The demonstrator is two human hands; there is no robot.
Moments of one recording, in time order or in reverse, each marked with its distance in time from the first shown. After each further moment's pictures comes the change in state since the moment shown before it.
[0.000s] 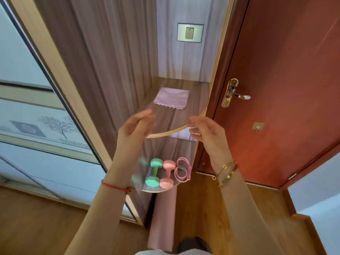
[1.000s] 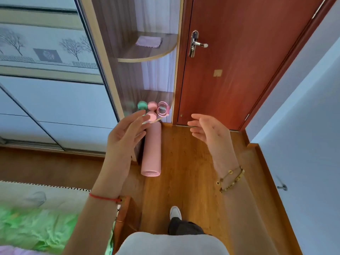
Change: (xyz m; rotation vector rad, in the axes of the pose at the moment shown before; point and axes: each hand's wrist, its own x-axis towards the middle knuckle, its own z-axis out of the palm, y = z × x) left_hand -0.454 0.016 -0.098 0.007 -0.109 -0.135; right_hand -0.486 -0.004 -0.103 -0.139 0.103 0.002
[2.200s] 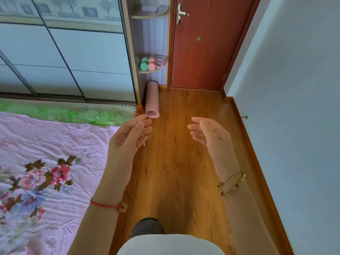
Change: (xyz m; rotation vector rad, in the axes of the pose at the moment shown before) left_hand -0.732 0.008 -0.197 -0.003 -0.070 0.004; right_hand -0.757 -0.035 -0.080 -0.102 0.045 -0.005
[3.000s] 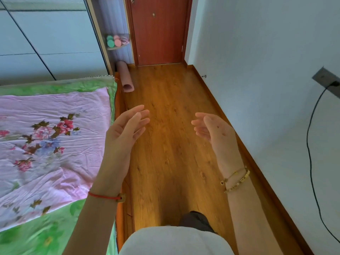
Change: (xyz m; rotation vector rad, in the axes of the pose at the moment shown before) left_hand -0.446 0.027 -0.163 0.019 -0.297 -0.019; right_hand -0.540 -0.026 -0.012 0.015 0.281 0.064
